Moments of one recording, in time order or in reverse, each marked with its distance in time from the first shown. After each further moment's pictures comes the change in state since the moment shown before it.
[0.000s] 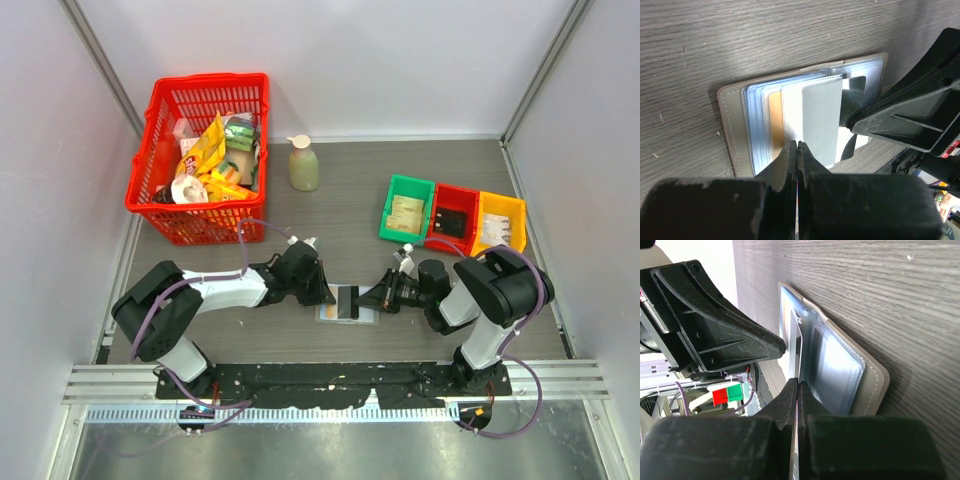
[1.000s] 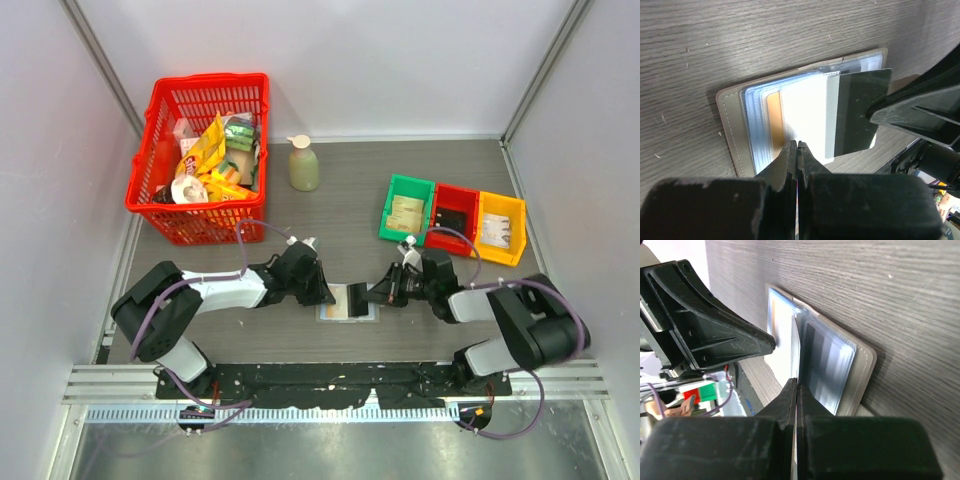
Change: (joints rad) left arm 0.003 -0.003 -0.012 0.016 0.000 -0.003; right arm -0.056 -0.230 0.071 -0.441 -0.008 -0.191
